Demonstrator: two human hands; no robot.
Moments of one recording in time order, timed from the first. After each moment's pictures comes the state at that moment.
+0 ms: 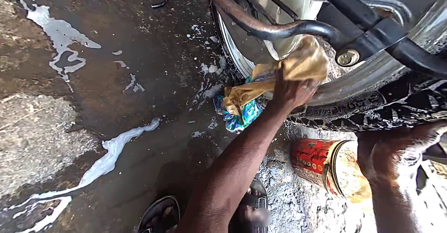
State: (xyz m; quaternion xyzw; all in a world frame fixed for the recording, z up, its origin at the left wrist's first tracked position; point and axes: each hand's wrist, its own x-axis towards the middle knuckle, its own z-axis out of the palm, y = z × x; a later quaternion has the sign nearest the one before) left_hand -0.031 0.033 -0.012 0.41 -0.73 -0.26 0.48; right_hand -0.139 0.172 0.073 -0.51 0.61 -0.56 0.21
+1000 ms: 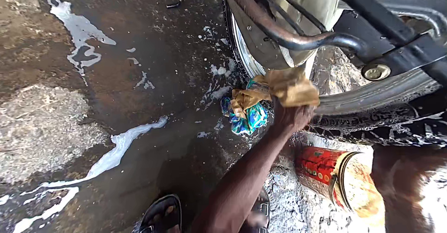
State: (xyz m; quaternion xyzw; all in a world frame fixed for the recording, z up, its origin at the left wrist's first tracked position) left_hand -0.030 0.061 -0.041 0.48 -0.70 -0.33 0.42; right_hand -0.149 0.166 0.066 -0.46 0.61 -0.62 0.18
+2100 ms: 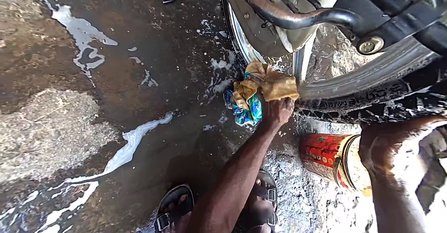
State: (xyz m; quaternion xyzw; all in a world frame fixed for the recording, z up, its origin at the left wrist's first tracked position) left_hand -0.004 0.085 -0.086 0.53 -0.66 -0.28 0.45; right_hand -0.133 0.173 0.048 -0.52 0.61 -0.57 0.16
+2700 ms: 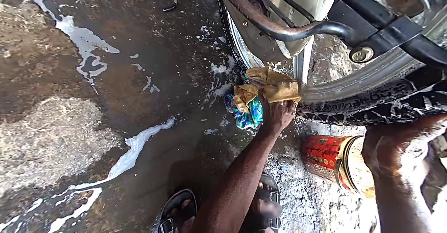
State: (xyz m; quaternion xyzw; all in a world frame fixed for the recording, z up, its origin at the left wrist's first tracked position) left_hand -0.006 0.081 -0.079 0.50 -0.67 -0.27 0.47; right_hand -0.128 0.164 0.061 -0.52 0.60 -0.59 0.14
